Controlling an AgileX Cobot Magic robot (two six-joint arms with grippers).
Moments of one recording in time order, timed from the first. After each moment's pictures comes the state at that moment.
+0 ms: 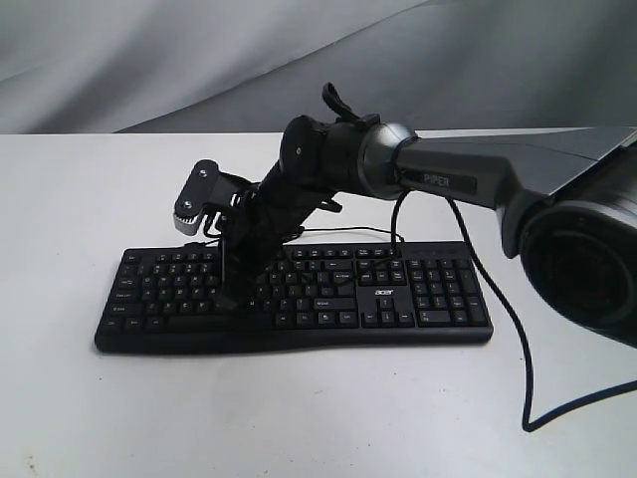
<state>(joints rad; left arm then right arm) 0.15 0.00 0.00 0.07 0.29 -0.12 0.67 2.38 -1.84 0.53 0.72 -1.07</state>
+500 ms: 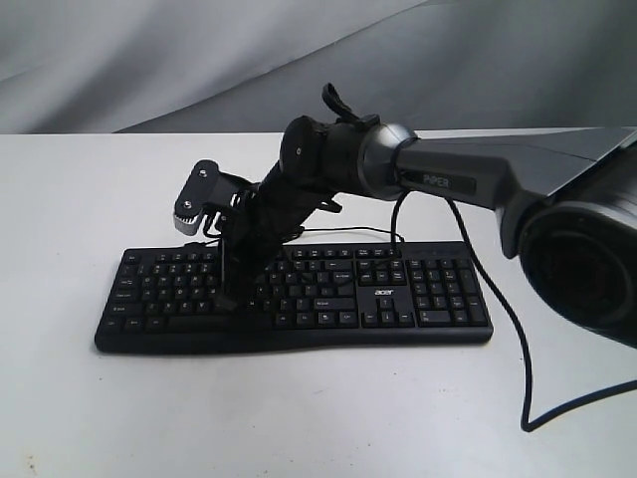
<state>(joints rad) 0.15 0.00 0.00 0.07 0.29 -0.12 0.67 2.39 -1.84 0.54 0.72 -1.07</state>
